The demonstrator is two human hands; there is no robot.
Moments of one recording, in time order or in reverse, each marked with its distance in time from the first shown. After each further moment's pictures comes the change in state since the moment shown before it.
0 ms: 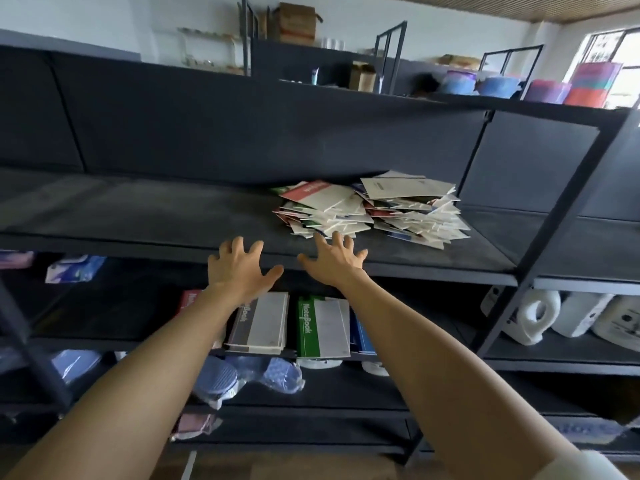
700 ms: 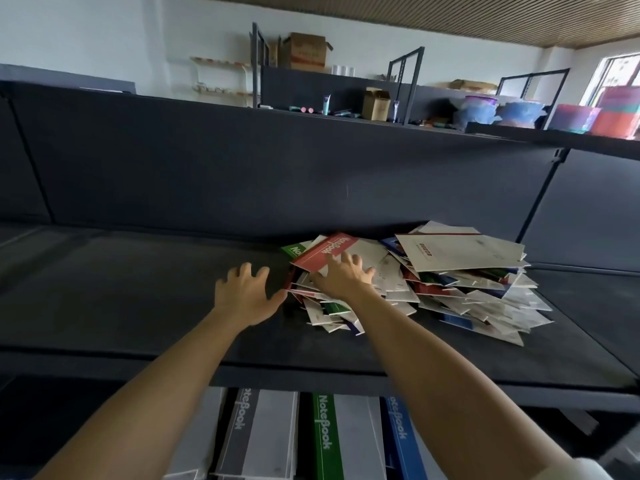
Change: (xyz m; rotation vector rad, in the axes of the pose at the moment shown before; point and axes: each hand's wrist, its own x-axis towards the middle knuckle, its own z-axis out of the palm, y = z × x) left_hand 0.211 -0.021 0.028 -0.010 -0.044 0.024; right_hand 0.233 -0.007 0.000 -0.056 -0.014 0.010
